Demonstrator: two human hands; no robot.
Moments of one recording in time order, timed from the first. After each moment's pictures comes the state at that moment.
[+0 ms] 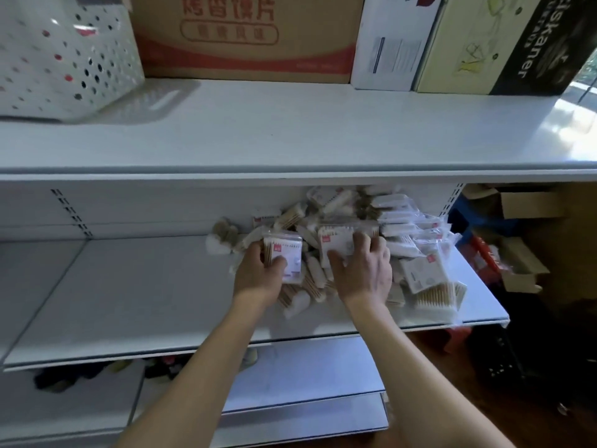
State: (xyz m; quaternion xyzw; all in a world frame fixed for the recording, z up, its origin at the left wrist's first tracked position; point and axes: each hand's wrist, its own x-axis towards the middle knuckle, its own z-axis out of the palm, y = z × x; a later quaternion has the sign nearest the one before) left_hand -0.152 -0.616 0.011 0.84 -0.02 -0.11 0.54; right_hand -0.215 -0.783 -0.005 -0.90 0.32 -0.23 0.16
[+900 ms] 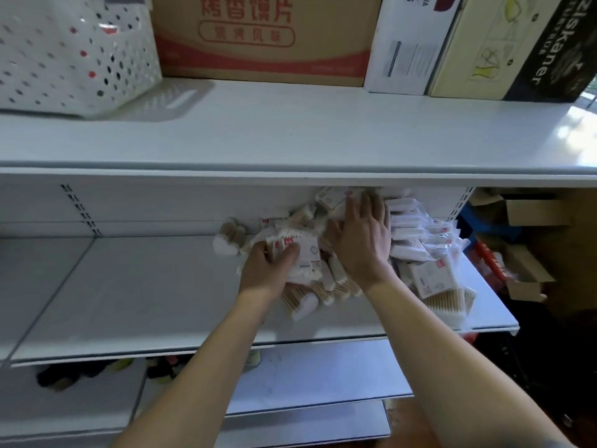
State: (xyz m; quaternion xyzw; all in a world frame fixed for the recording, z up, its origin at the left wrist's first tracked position) left_hand -0.151 -0.611 0.014 0.73 0.00 -0.14 0.67; right_hand -0.158 -0.801 0.026 -0.95 0.21 -0.22 0.04
